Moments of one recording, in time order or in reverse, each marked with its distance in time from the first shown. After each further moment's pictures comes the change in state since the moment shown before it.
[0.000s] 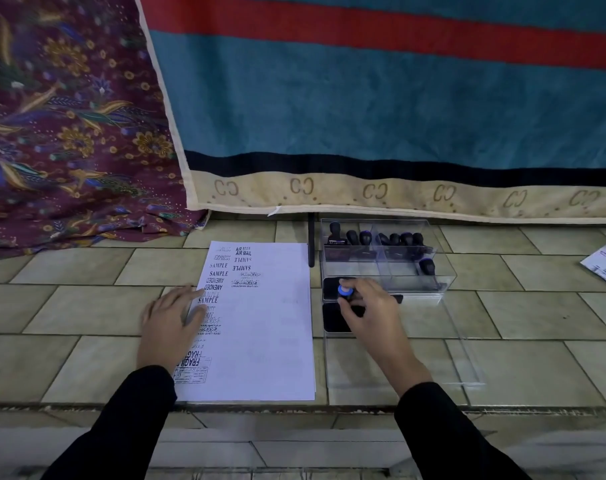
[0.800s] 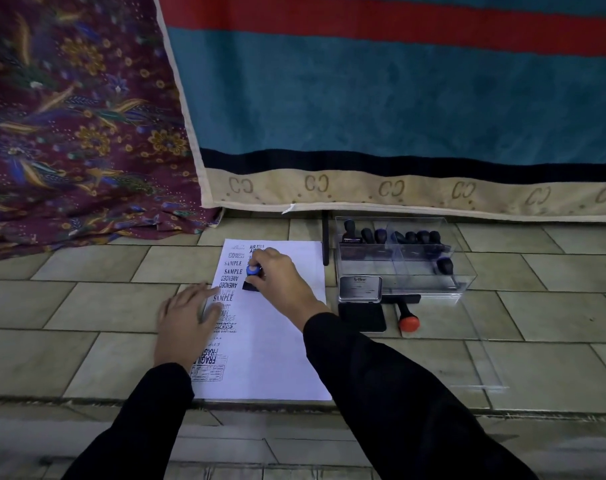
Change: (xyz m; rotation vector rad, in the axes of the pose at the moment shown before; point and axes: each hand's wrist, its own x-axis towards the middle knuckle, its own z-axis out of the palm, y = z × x) left_hand 0.001 -0.001 0.000 0.013 -0.023 -0.024; right_hand 0.077 -0.081 0.131 0.052 -0.335 -0.113
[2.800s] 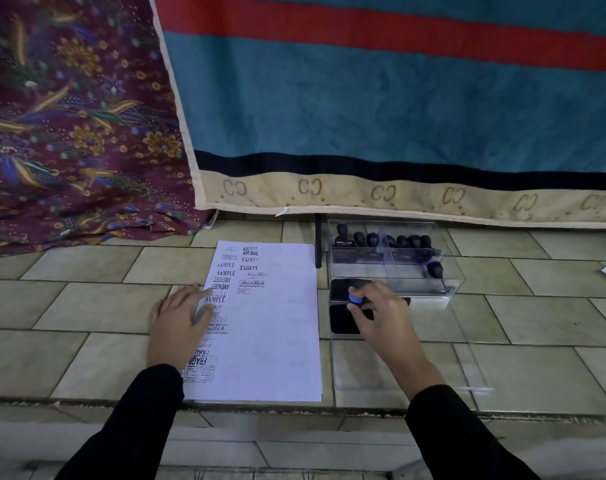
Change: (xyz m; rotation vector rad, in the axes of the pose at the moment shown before) left_hand -0.003 0.008 -0.002 -0.034 0.008 -0.011; right_hand -0.127 0.065 -0.105 -0.100 0.302 0.119
